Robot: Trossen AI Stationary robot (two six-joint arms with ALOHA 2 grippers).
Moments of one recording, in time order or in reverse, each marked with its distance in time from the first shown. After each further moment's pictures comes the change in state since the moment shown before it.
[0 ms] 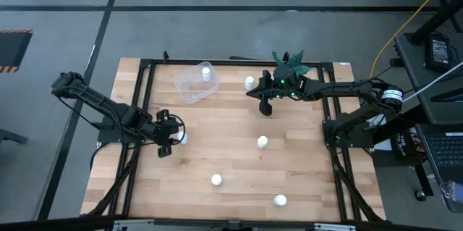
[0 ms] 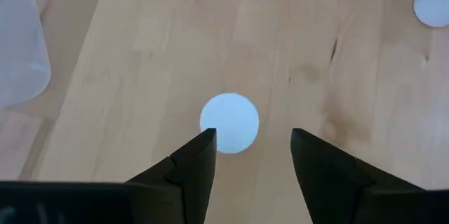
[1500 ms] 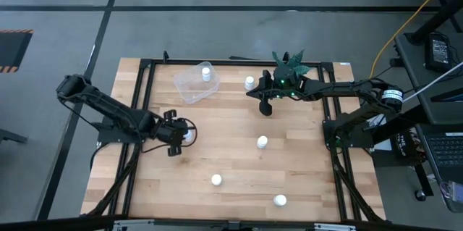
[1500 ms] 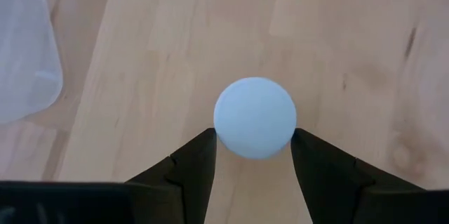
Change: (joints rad) left arm 0.074 0.225 -0.012 0.120 -0.052 0.074; right arm 0.000 0.000 0.000 0.001 0.000 0.000
